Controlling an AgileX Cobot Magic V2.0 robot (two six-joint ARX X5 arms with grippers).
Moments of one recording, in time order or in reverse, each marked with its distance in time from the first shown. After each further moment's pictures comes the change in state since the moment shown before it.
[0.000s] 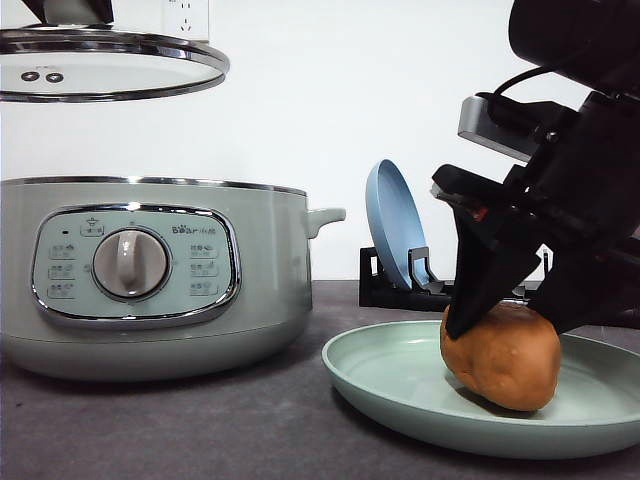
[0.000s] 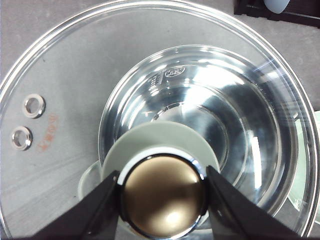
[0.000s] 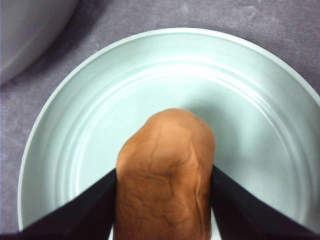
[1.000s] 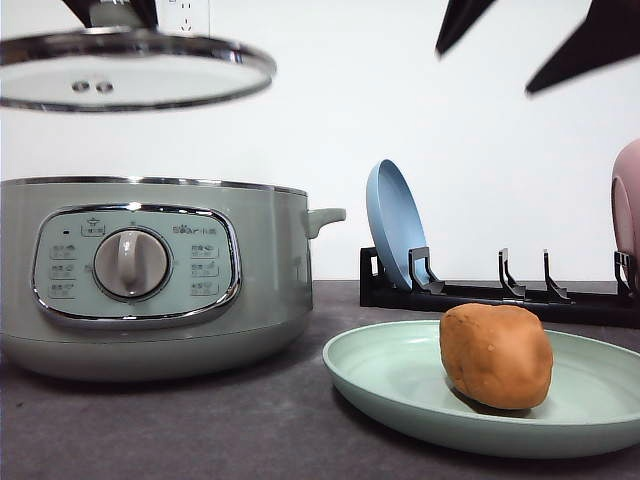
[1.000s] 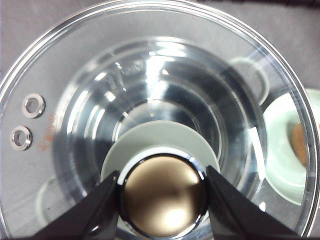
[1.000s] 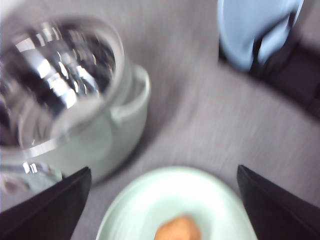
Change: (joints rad) left_arx -0.123 0.073 0.000 0.009 -0.001 0.000; right_arx 0.001 -0.359 0.305 -0.252 0.130 -0.127
